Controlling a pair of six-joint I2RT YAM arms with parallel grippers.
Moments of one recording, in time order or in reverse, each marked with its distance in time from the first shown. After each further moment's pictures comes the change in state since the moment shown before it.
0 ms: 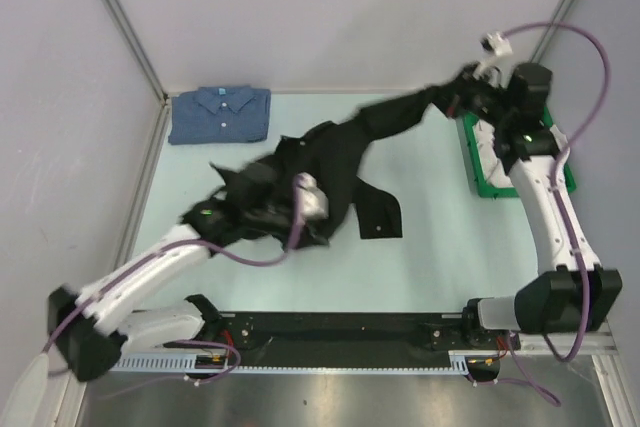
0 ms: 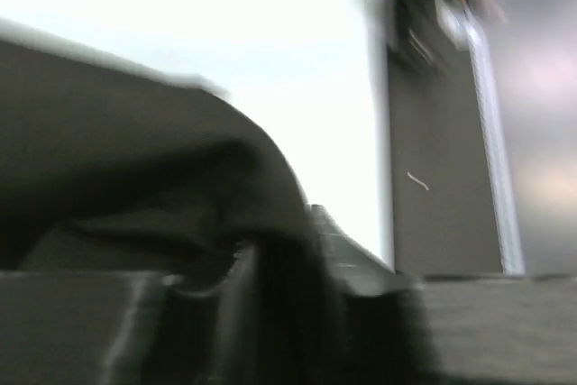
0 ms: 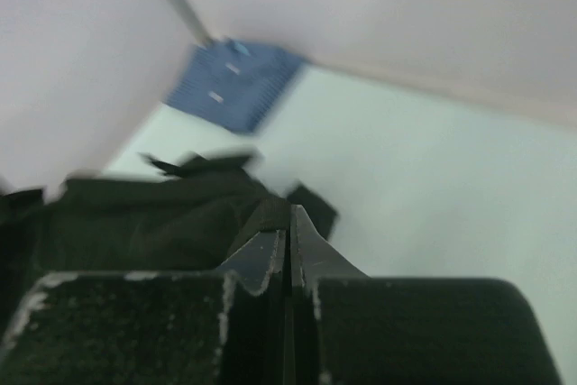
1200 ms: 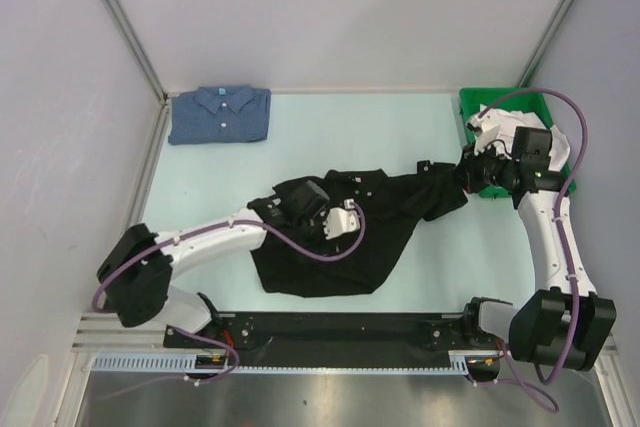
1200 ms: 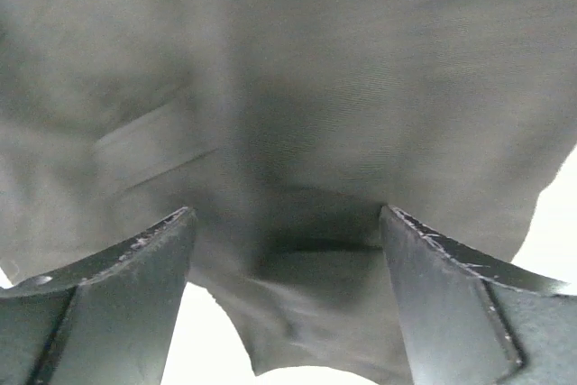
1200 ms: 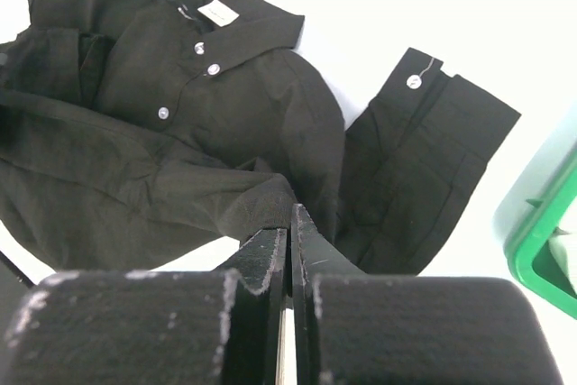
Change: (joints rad) left arm -0.298 0.417 -0.033 -0.083 -0.696 0.132; right arm -0.277 -0.224 -0.447 -0.512 -0.070 -0.669
